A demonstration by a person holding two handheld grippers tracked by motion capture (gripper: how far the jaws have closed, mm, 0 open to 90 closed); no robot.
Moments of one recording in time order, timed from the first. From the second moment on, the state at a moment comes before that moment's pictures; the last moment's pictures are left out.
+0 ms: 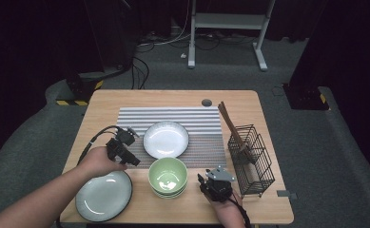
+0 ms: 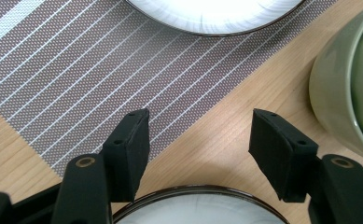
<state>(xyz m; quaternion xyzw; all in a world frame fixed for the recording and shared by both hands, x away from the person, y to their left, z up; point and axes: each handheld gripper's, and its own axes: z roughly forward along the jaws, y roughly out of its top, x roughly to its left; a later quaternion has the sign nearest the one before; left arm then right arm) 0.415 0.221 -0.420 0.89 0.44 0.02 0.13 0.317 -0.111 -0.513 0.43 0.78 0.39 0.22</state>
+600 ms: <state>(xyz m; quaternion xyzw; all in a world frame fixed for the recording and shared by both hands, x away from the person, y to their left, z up) 0.423 0.223 -0.401 0.88 0.45 -0.08 0.15 0.317 -0.113 -0.513 0.44 0.78 0.38 0.23</state>
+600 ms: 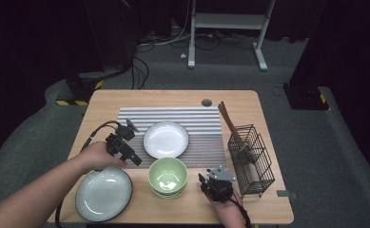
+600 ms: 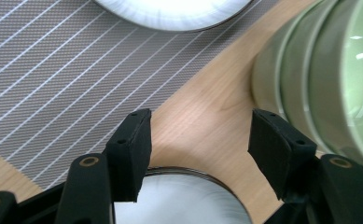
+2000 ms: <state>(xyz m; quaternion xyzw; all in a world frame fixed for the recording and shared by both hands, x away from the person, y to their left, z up) 0.408 0.192 -0.372 0.88 0.42 -0.08 0.21 0.323 -0.117 -0.517 0.46 0.77 0.37 0.24</state>
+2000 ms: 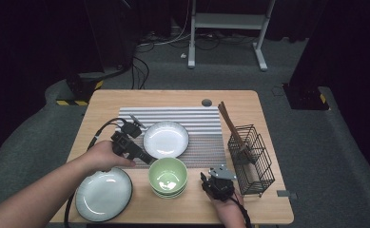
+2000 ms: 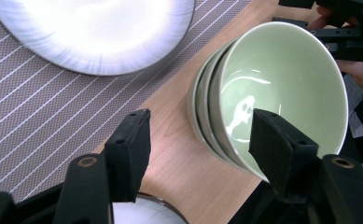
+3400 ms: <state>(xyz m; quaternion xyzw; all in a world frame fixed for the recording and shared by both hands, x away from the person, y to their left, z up) 0.402 0.154 -0.398 0.90 0.39 -0.05 0.18 0.323 -0.117 -0.518 0.46 0.77 0.37 0.23</state>
